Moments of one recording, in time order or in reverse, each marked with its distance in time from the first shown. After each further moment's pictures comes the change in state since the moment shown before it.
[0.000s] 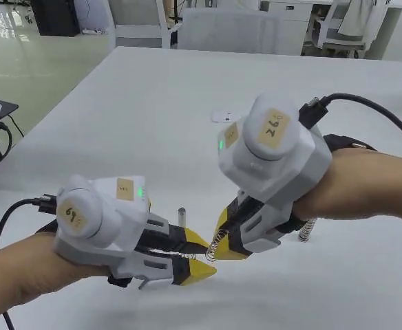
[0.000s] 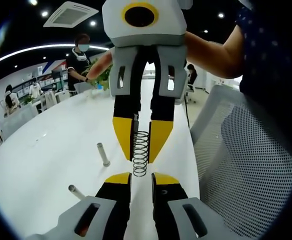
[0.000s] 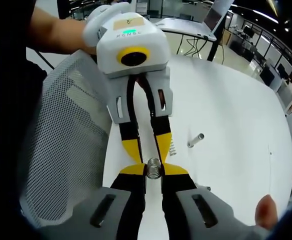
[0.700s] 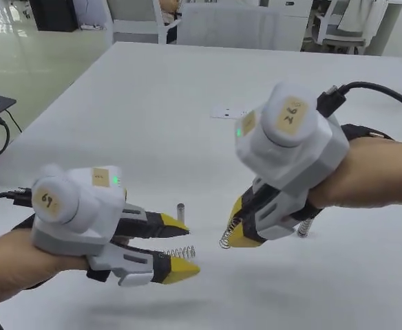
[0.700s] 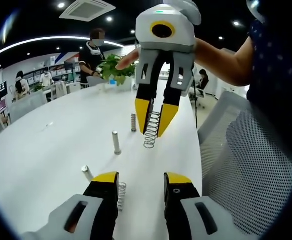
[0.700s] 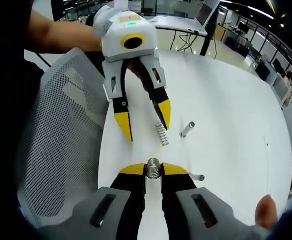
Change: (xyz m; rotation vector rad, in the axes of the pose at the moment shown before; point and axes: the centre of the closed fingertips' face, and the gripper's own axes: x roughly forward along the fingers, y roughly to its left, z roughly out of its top) left arm -0.022 0.017 -0.015 -0.111 0.003 0.073; right arm -0.011 -0.012 -0.018 0.034 0.018 -0.031
